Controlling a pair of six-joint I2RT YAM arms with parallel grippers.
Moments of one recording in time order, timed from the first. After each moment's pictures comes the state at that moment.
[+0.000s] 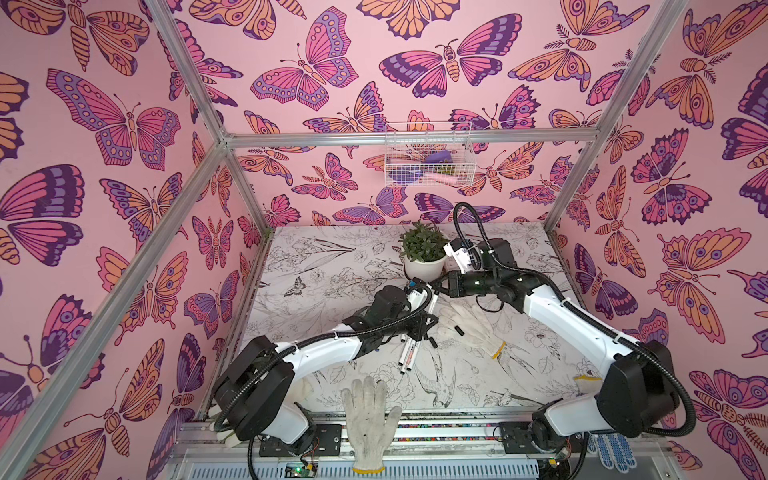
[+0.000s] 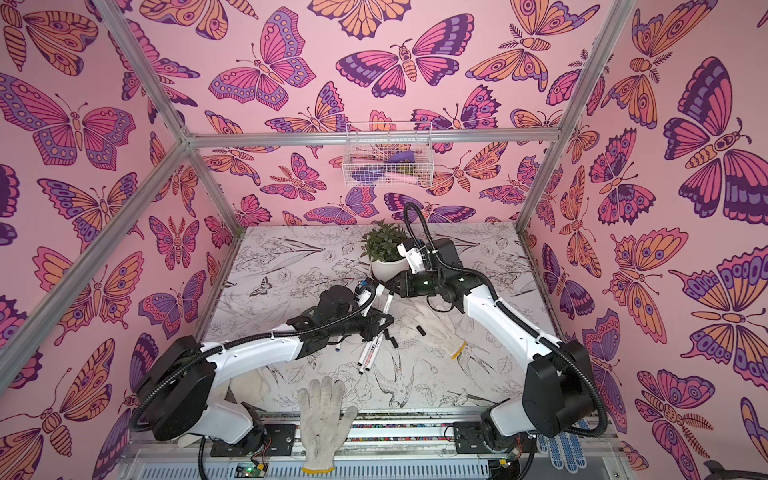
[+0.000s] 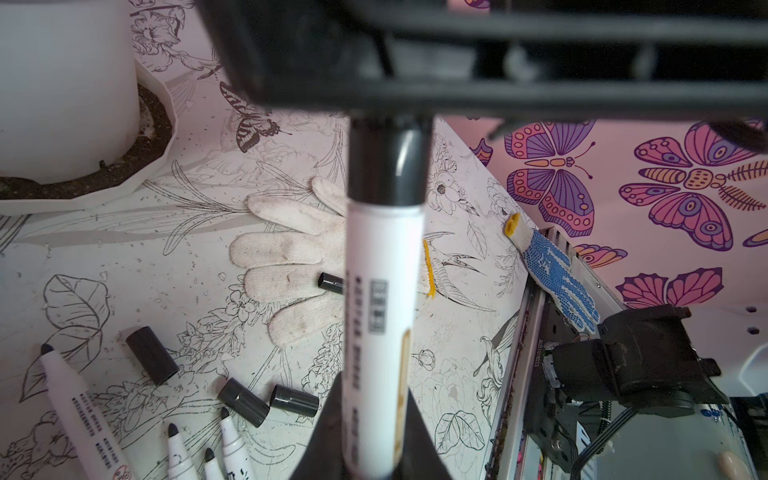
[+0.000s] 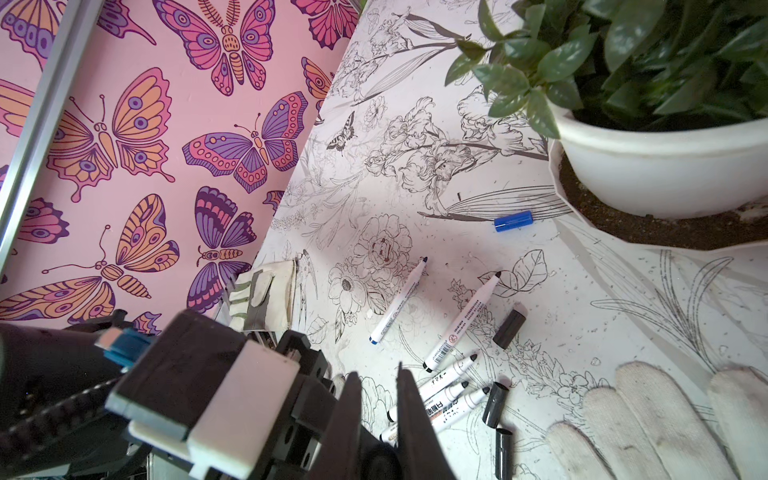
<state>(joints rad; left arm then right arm) -0.78 1.49 0.82 0.19 0.37 -0.37 0.45 1.45 1.14 -0.38 -0.65 0.40</state>
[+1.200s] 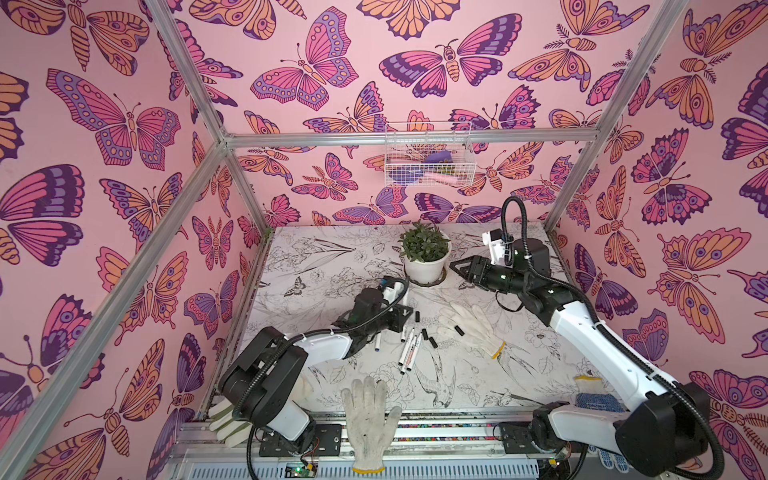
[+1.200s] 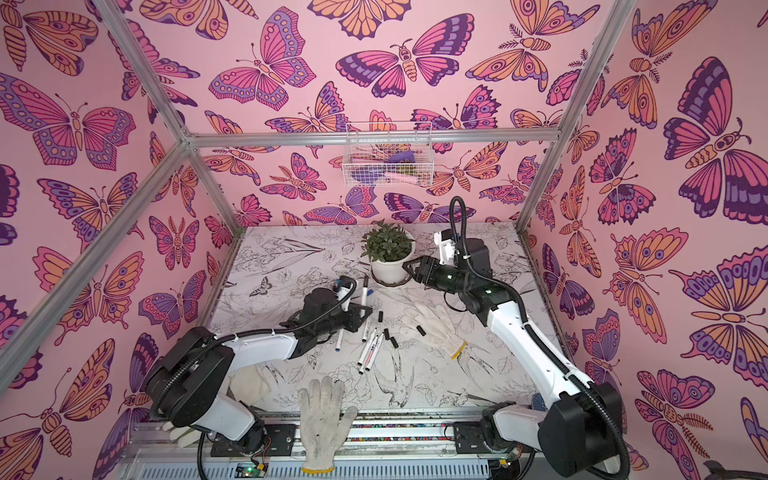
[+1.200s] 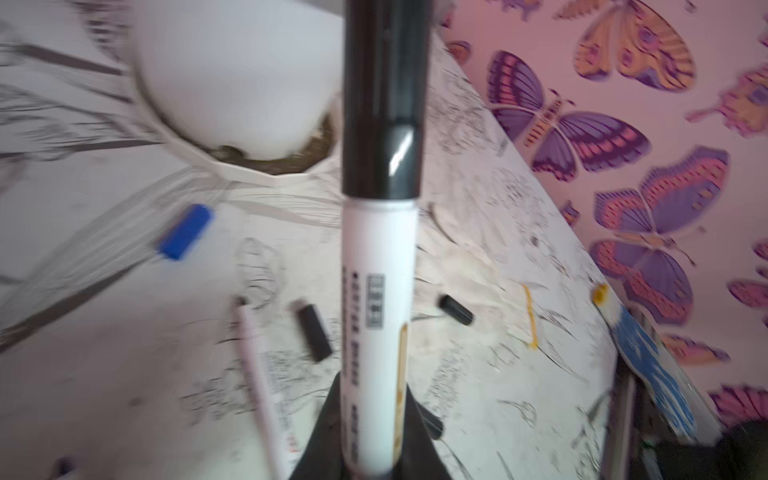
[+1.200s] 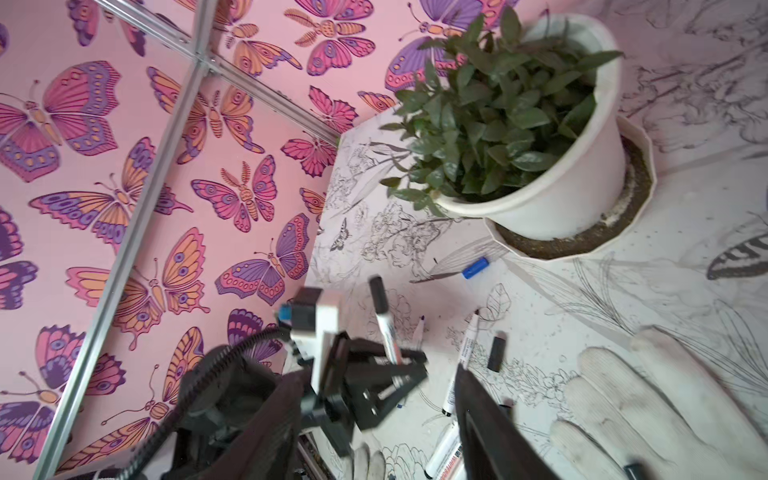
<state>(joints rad) -0.55 1.55 0.66 0.37 0.28 -0.46 0.32 1.27 1.04 -0.26 -0.53 0.71</state>
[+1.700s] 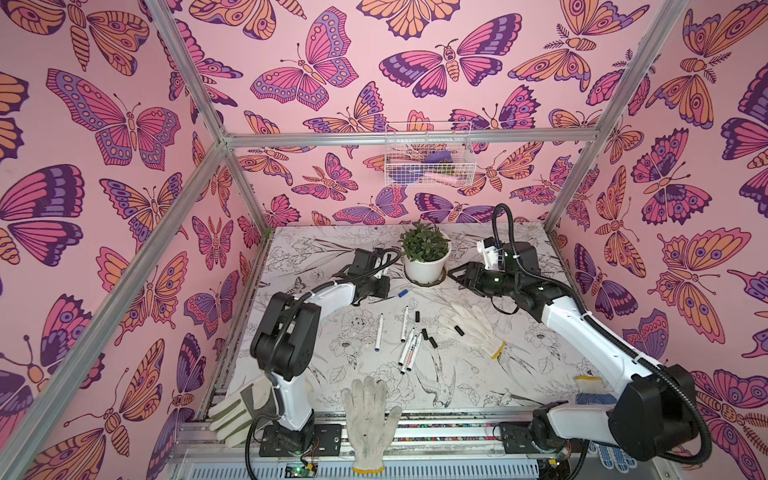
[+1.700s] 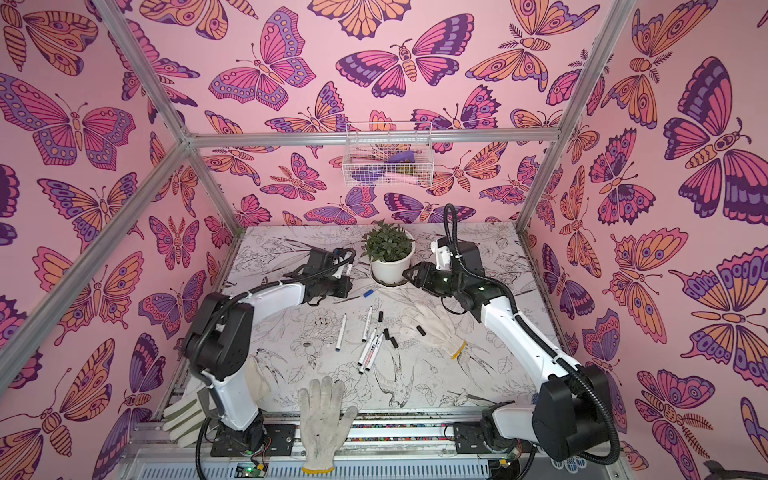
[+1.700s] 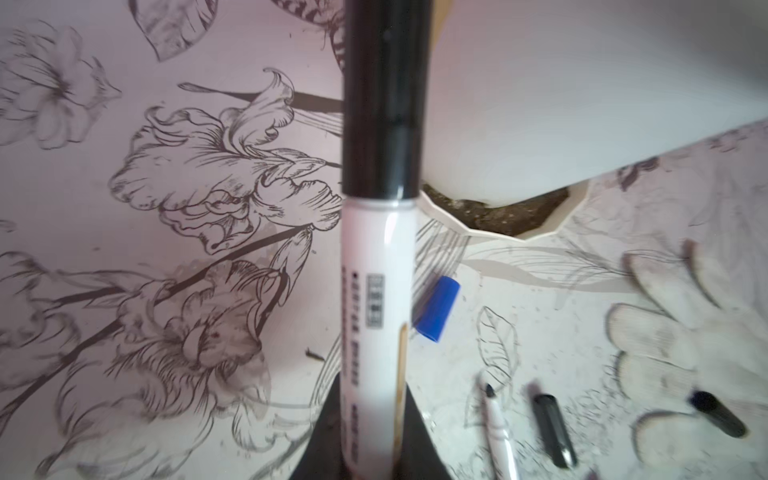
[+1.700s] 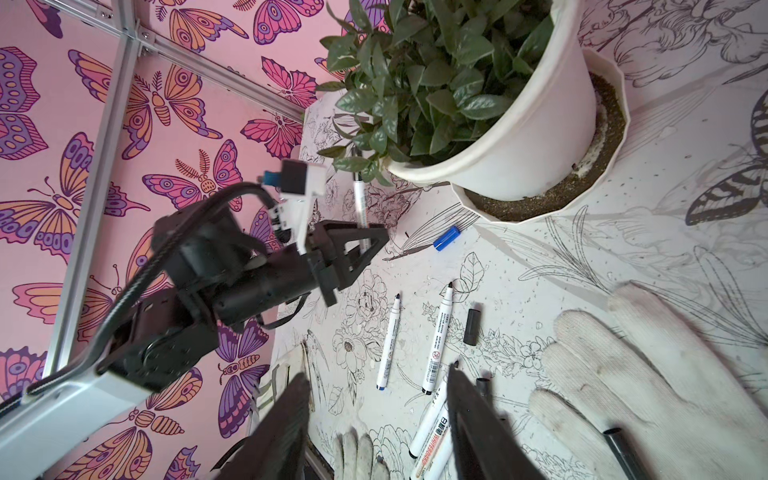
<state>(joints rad) -0.40 1.92 1.24 -0.24 0.20 -0.15 0.32 1.32 1.02 -0.28 -0.53 0.72</state>
